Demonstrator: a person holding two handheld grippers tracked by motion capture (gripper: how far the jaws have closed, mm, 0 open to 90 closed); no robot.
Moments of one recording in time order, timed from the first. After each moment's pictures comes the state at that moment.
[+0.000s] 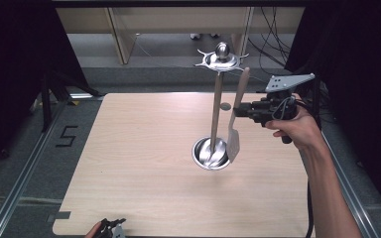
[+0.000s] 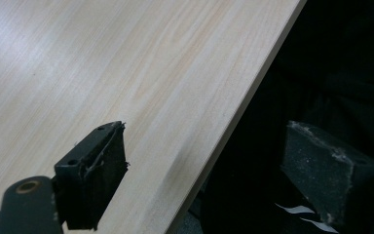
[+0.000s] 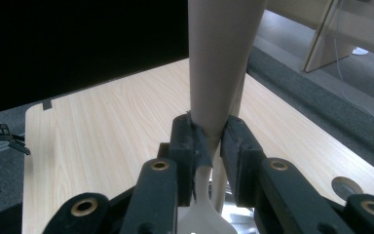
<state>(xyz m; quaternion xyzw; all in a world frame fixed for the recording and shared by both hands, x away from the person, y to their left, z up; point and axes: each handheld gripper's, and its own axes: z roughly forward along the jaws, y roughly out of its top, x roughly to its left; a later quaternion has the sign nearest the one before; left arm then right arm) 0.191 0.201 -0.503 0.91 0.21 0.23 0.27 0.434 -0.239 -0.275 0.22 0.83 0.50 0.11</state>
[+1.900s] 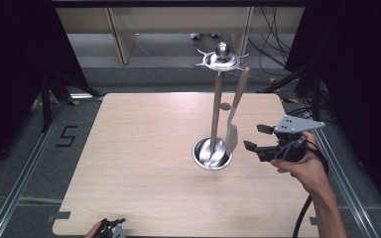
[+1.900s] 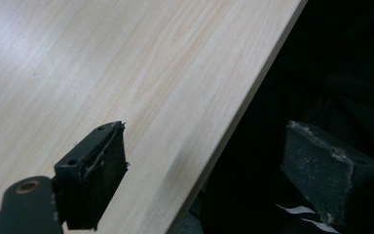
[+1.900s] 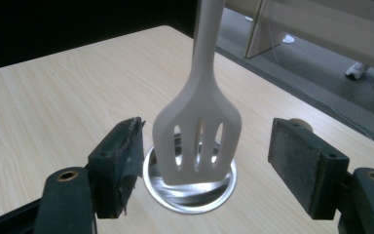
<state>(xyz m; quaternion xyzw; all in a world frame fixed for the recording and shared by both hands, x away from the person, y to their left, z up) 0.192 0.201 -0.505 0.91 0.21 0.23 0.27 0.372 -0.263 -0.341 0.29 0.81 0.47 0.22</state>
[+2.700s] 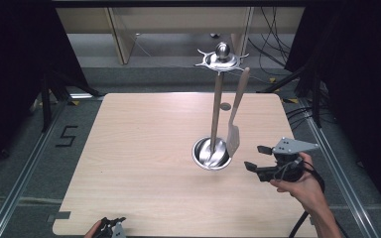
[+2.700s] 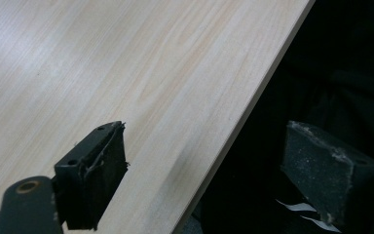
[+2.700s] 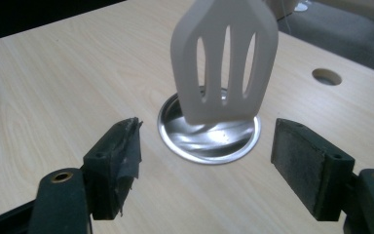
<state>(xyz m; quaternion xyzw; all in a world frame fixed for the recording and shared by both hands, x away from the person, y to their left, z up) 0.194 0.201 -0.502 0.91 0.22 0.23 0.28 0.351 -0.271 -0.395 0.32 0.81 0.45 0.17</state>
